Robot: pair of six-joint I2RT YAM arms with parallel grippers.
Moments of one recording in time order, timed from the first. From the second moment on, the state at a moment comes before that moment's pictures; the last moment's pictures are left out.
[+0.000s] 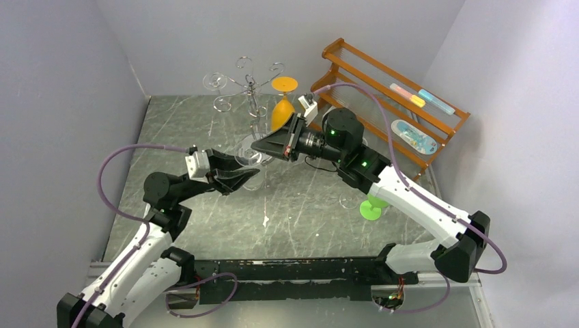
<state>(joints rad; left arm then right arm) -0.42 0.73 0.52 0.66 0.80 -0.25 0.83 1.29 1.28 -0.01 -0.39 1.19</state>
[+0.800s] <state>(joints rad) -0.42 0.74 0.47 0.60 0.75 -0.14 0.81 1.21 1.24 -0.01 -0.23 1.18</state>
